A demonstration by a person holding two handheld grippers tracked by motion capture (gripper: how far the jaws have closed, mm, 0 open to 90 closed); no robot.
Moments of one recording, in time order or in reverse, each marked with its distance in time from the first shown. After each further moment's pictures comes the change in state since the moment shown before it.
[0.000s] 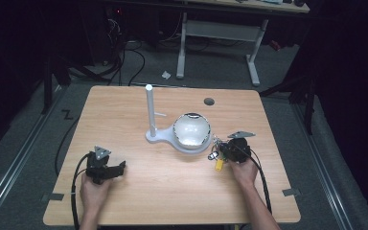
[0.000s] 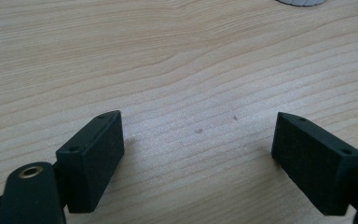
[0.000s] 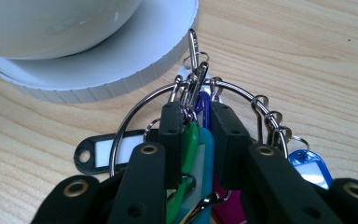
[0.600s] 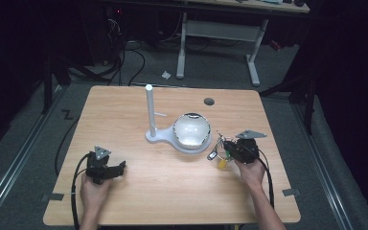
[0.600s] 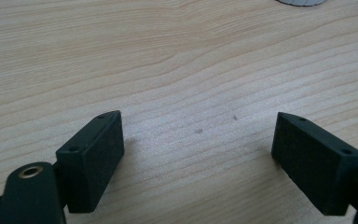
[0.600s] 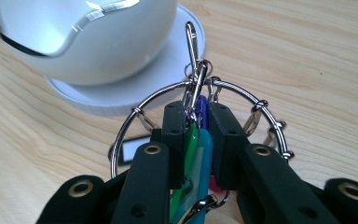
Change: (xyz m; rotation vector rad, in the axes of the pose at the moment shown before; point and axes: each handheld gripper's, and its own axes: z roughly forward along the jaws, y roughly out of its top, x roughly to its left) left arm 0.000 0.000 0.000 0.001 -0.001 0.000; right arm -0.003 0.005 -0.041 -0.099 0.055 -0.011
